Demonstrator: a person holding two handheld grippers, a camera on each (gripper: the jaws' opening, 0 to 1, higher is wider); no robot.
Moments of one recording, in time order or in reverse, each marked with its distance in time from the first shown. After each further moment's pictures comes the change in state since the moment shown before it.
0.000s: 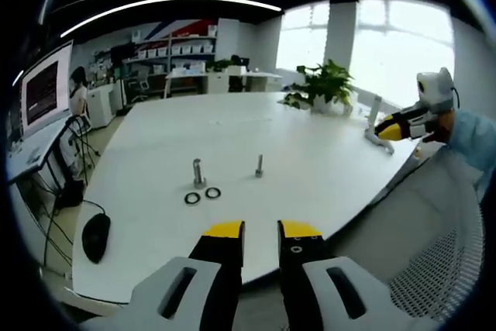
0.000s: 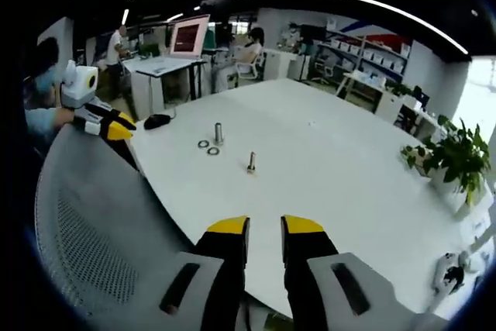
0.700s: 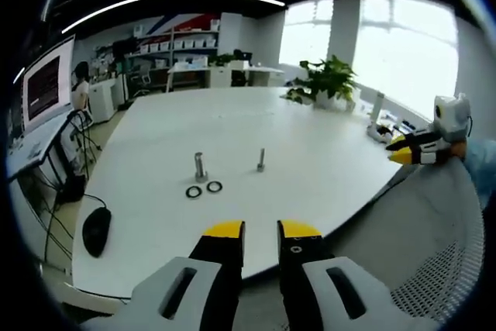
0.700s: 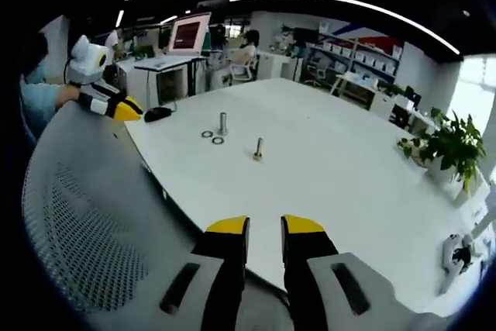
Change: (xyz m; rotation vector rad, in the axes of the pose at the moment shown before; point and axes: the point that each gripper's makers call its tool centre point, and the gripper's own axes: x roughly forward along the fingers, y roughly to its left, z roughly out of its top) left arm -0.002 0.002 -0.003 -0.014 0.012 0.008; right arm 0.006 0.027 -0.030 0.045 -0.025 -0.032
